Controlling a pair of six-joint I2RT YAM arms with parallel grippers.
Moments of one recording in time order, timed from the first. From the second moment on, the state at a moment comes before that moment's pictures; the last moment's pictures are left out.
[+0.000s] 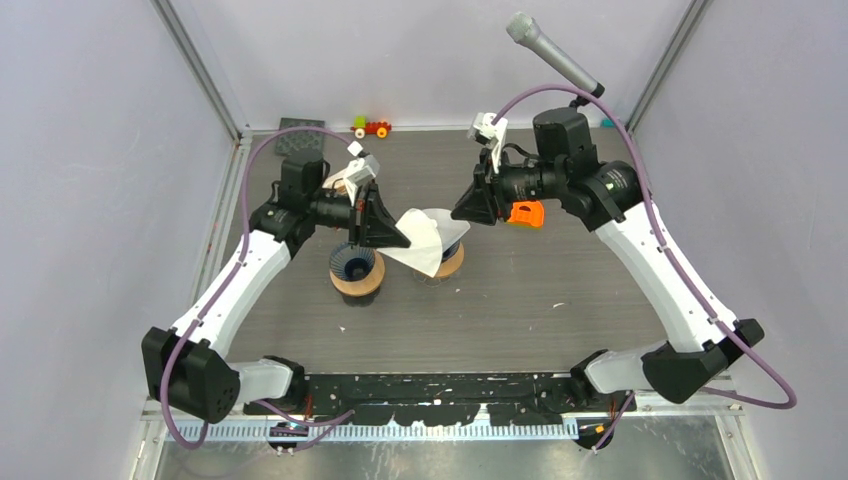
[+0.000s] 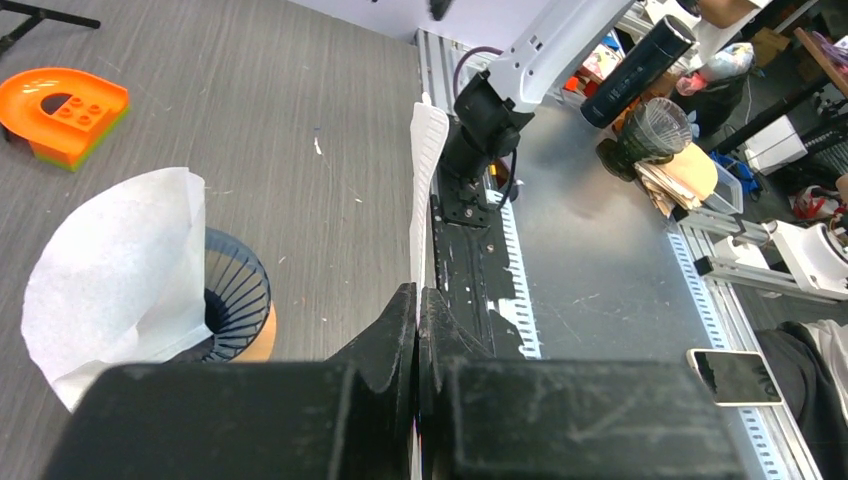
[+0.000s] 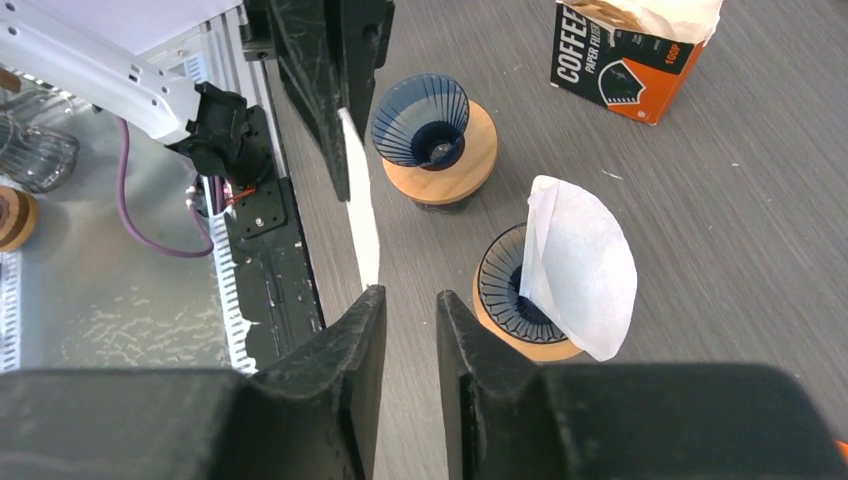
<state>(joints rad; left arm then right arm) -0.34 1.25 1.14 -0.32 1.32 0.05 0.53 1.34 1.65 -0.83 -0.74 -0.15</state>
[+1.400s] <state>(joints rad) -0.36 1.25 1.13 -0.33 1.23 0.05 0.58 1.44 1.61 -0.76 -0.86 -0.07</state>
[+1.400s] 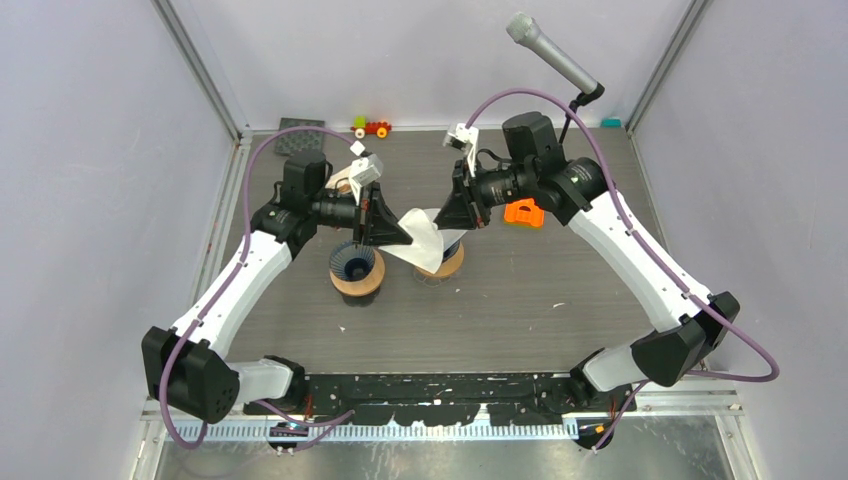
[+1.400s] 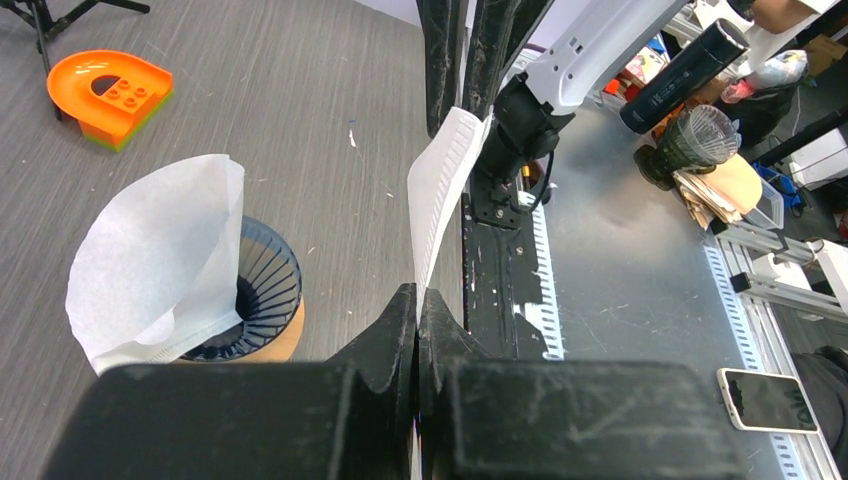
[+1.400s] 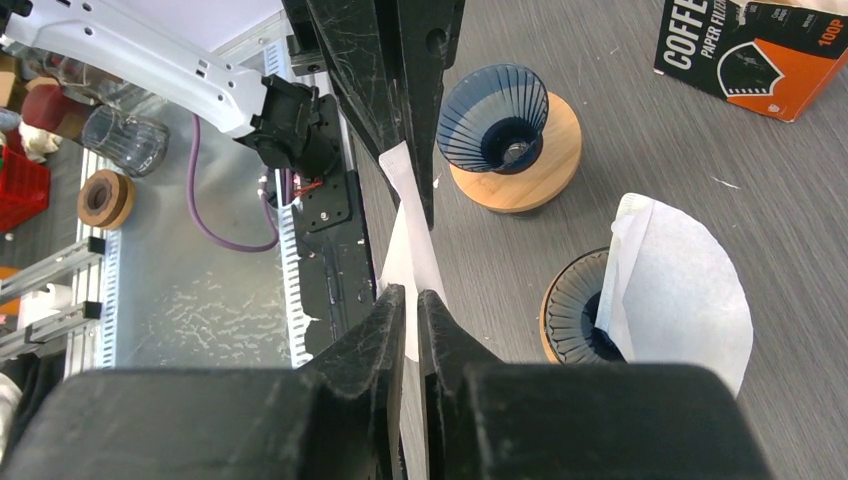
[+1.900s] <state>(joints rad) -0.36 1.26 1.13 -0.33 1.21 0.05 0.59 1.44 1.61 -0.76 -0.82 -0.08</state>
